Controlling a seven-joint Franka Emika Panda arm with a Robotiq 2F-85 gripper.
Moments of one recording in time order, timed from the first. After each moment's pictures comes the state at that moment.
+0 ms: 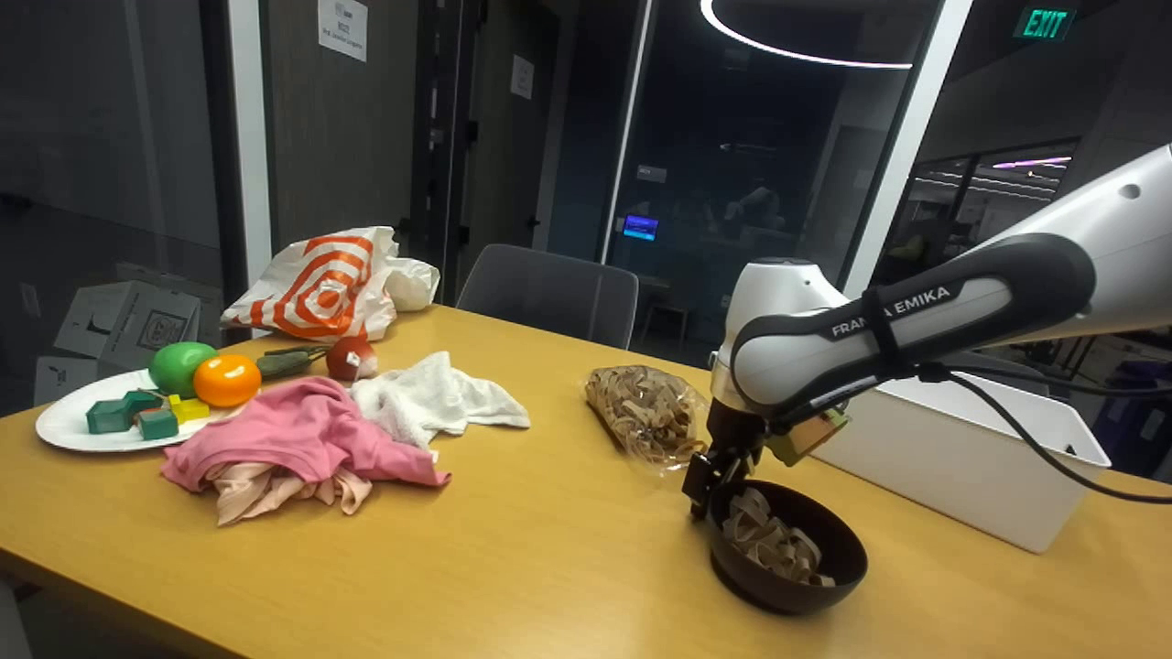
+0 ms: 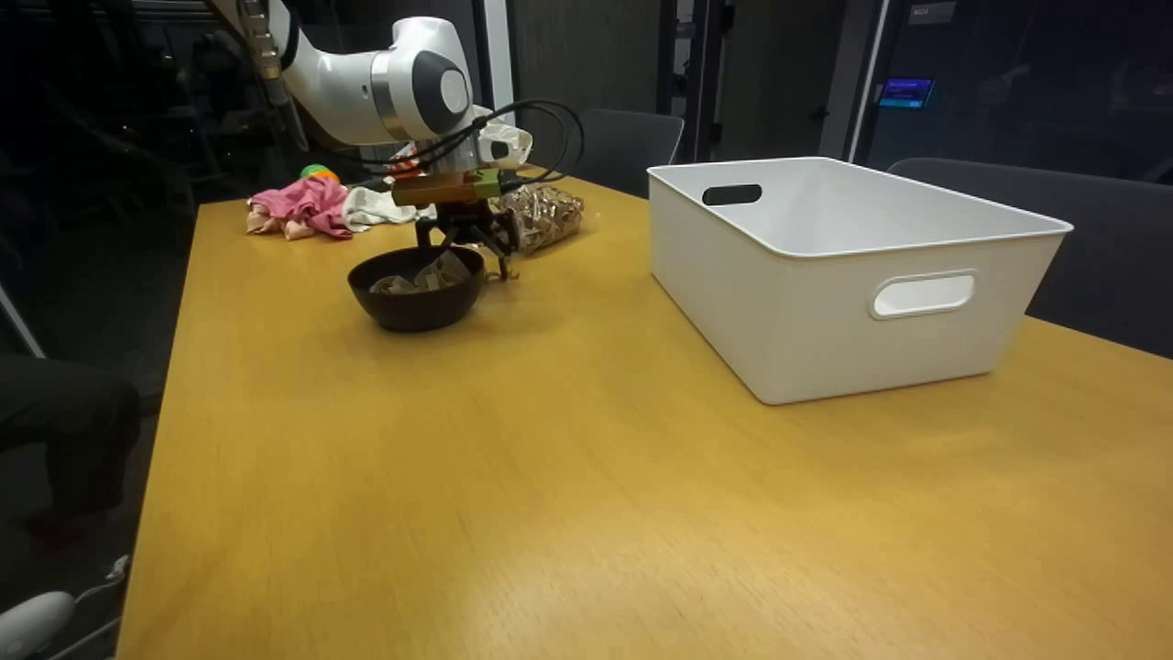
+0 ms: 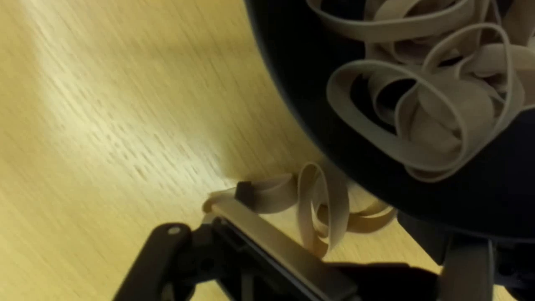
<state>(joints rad) 0.23 0.52 0.15 -1.76 -0.23 2.30 -0.14</state>
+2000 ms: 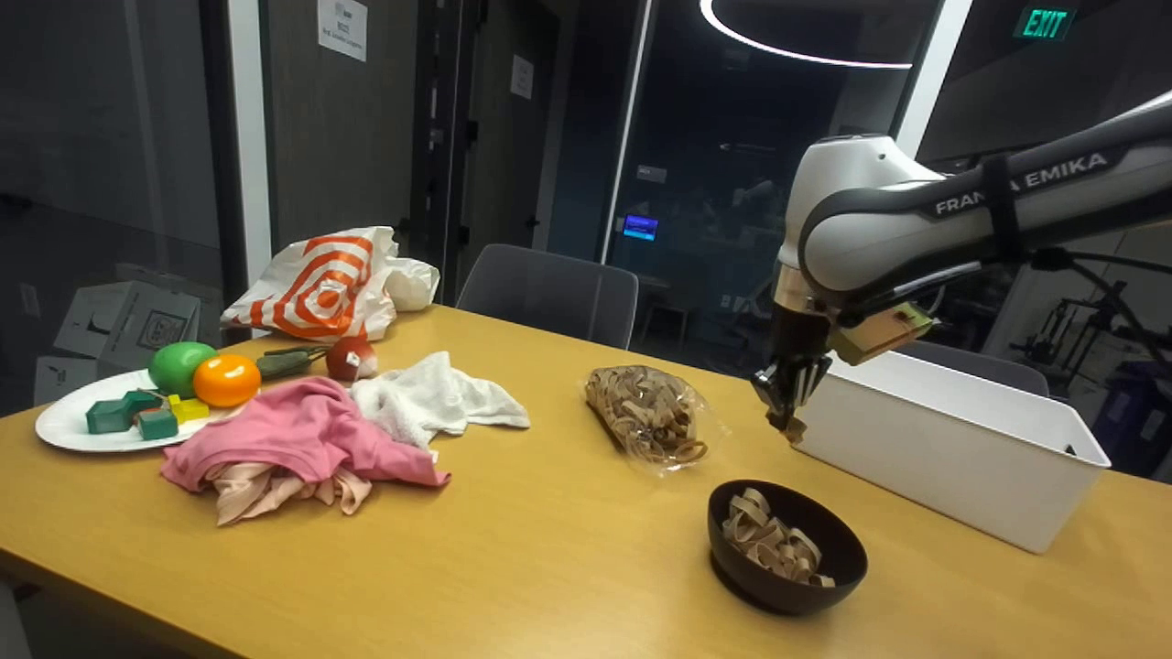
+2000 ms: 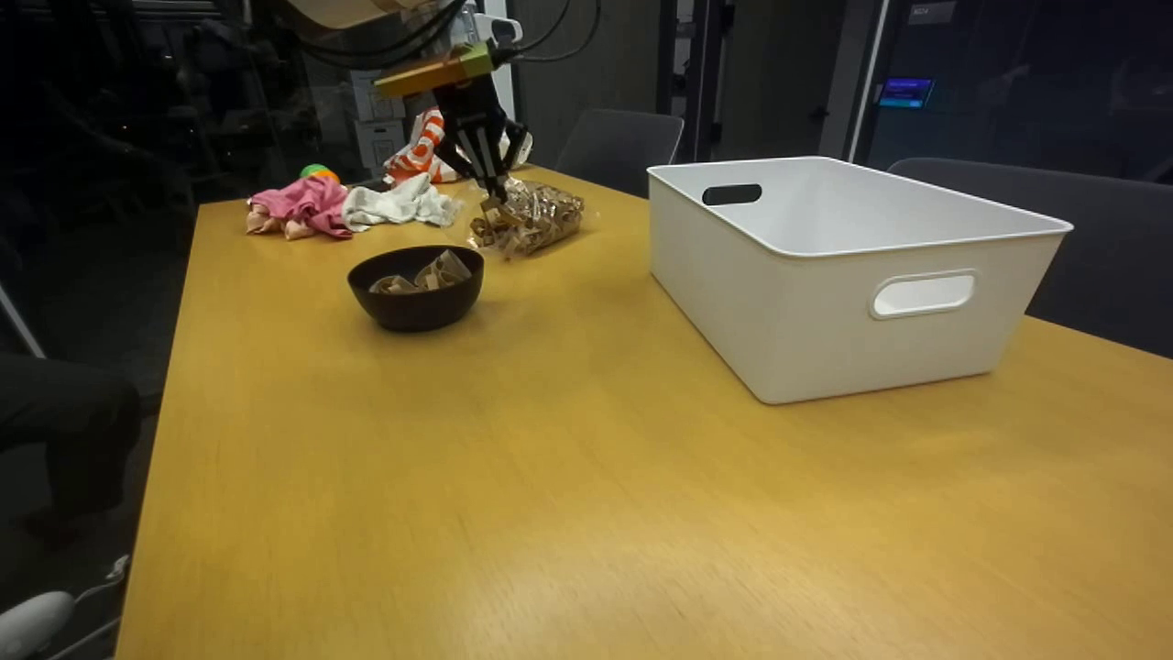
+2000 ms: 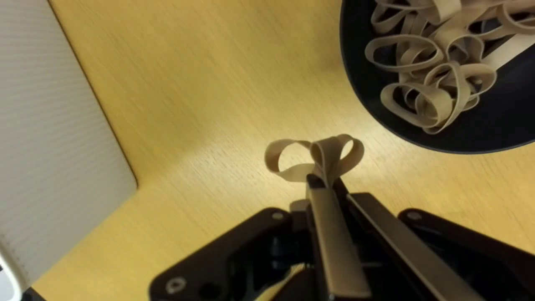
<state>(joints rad) 0.24 0.28 0.10 -1.76 -0.30 2.11 -0.01</state>
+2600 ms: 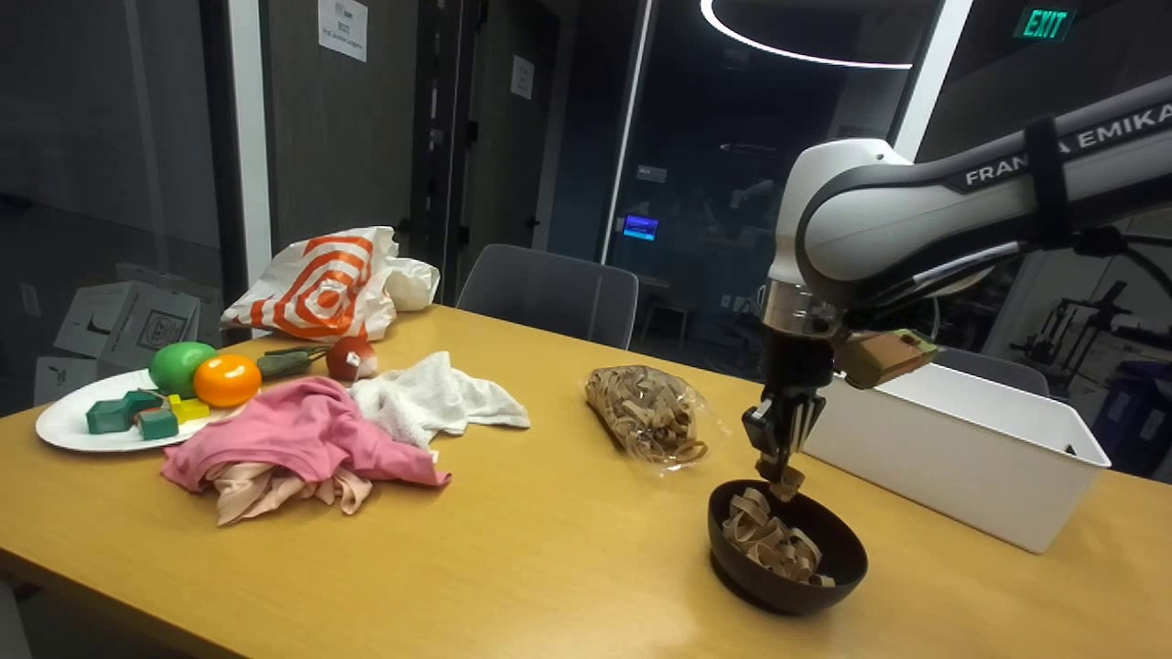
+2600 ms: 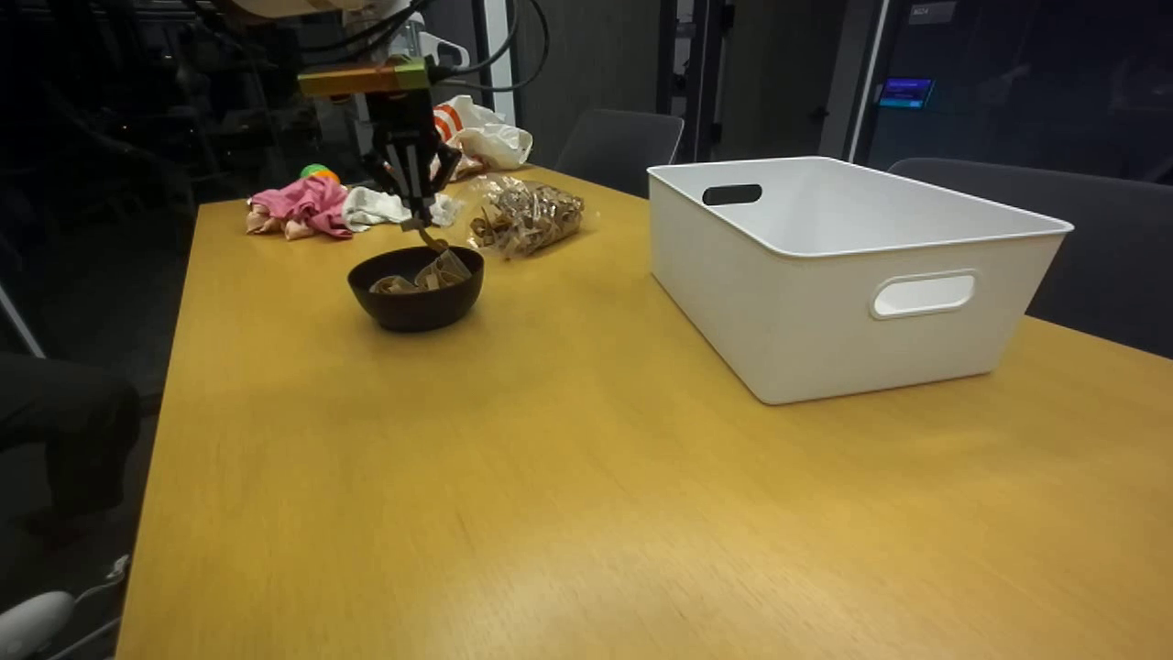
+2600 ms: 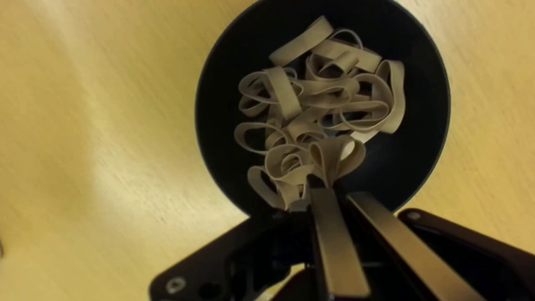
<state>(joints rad) 0.24 0.20 0.18 -1.89 -0.14 2.02 -0.07</state>
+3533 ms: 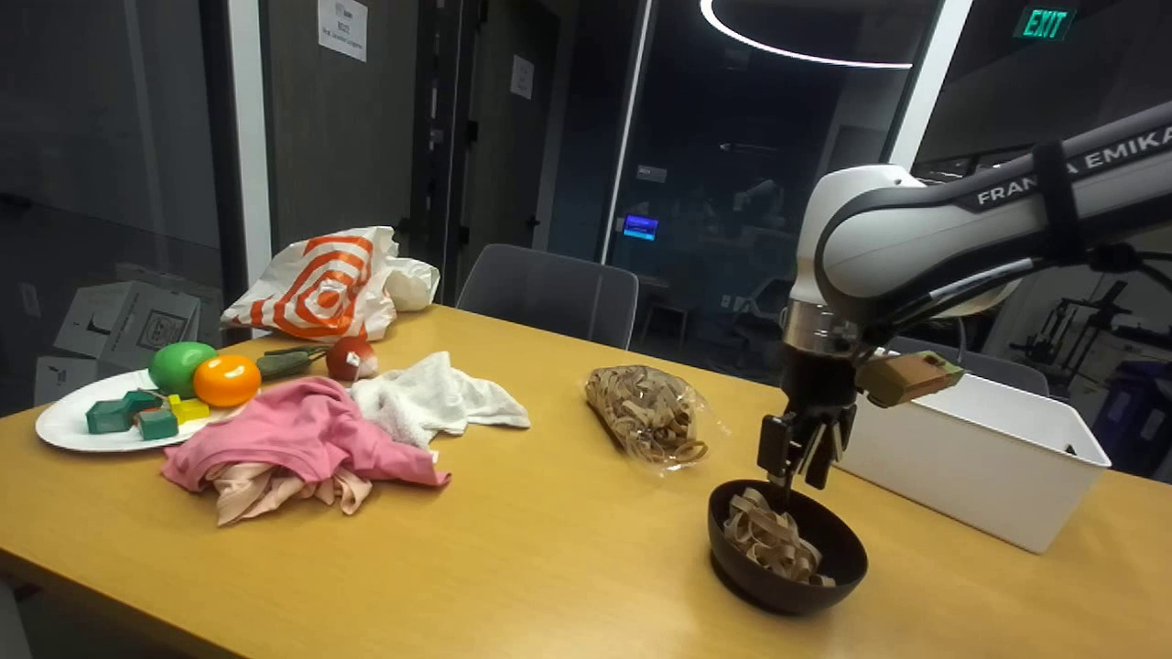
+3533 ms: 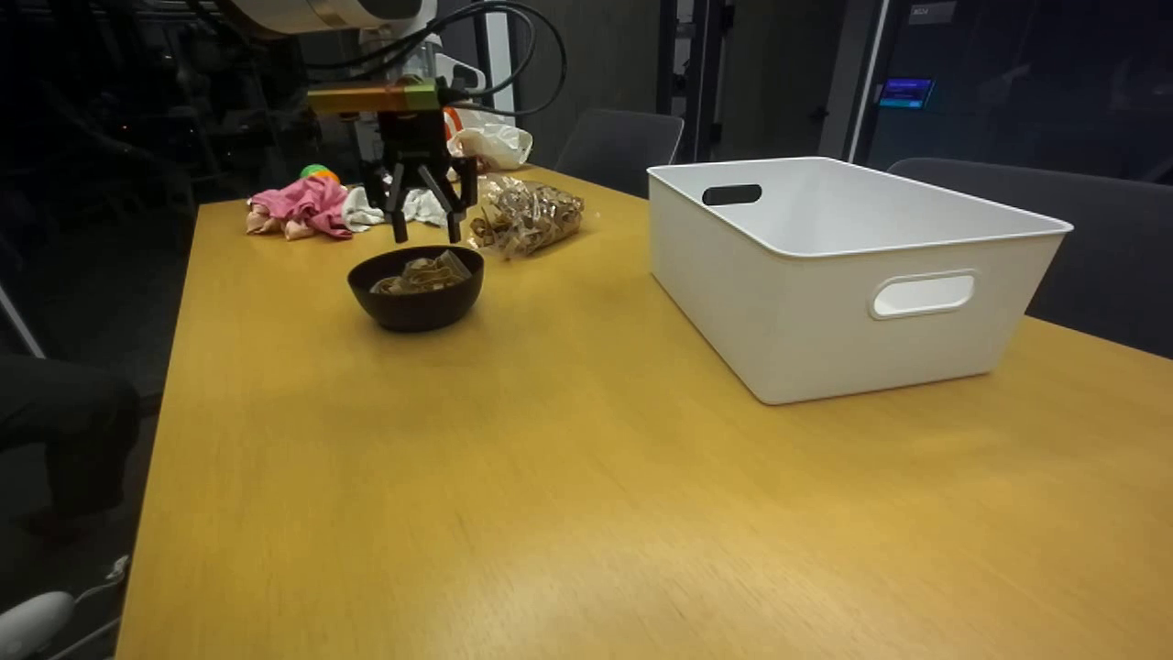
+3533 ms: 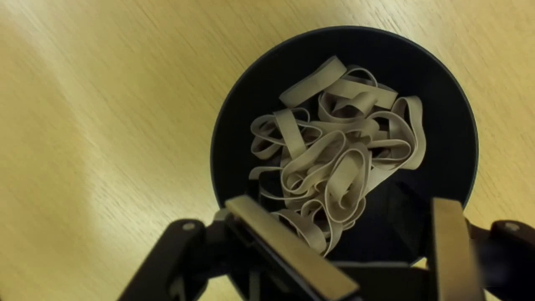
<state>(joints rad) 0.20 0.18 0.18 -1.95 -0.11 2.02 -0.07</state>
